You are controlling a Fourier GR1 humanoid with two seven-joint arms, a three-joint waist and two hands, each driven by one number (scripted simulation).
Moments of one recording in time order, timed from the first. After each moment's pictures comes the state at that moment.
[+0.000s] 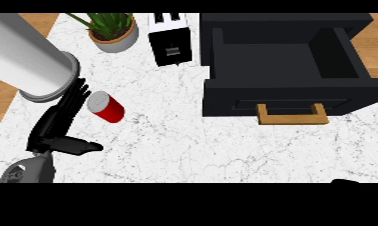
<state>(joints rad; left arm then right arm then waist) -0.14 0.25 0.22 -1.11 0.04 -0.38 -0.27 0.19 -0.11 -0.25 -2.18 -0.16 0.09 0.20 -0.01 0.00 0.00</state>
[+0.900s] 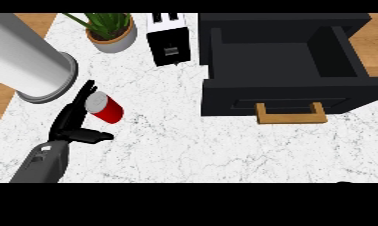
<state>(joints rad) -0.44 0.29 0.27 -0.42 -0.07 -0.30 -0.62 0.17 -0.09 -0.28 -2.22 -0.15 0.11 0.23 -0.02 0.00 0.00</state>
